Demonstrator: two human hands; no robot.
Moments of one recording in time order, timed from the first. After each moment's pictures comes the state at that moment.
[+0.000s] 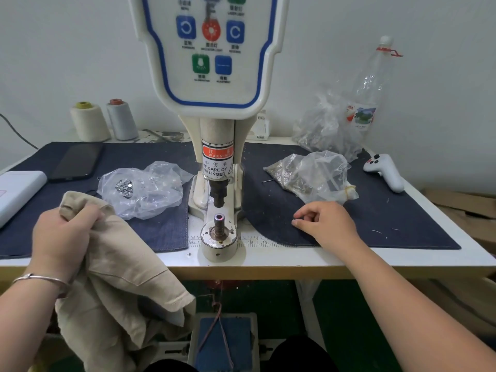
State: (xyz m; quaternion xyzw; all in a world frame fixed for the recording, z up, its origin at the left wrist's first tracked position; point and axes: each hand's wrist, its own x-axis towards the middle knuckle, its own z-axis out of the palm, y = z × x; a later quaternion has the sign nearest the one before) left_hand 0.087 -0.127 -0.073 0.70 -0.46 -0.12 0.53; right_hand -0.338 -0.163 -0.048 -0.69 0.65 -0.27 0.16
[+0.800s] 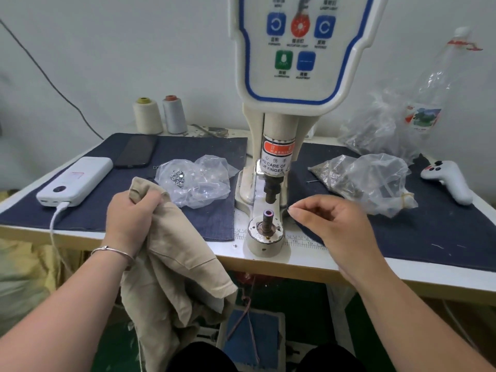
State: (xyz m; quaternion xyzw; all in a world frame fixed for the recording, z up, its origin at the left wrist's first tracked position) left_hand 0.074 -0.119 -0.060 0.70 -0.44 -0.12 0.55; right_hand -0.253 -0.116 -0.017 -0.67 0.44 -0.48 0.37
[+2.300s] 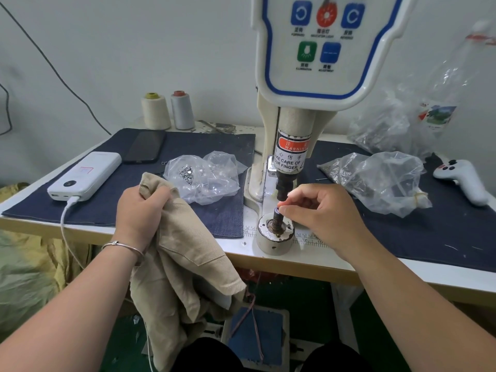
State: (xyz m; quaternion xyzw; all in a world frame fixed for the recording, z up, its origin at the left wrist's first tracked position) left_hand 0.078 -0.120 -0.064 0.69 -0.45 -0.11 0.55; right_hand -0.227 -0.130 -0.002 -0.72 0.44 -0.40 0.35
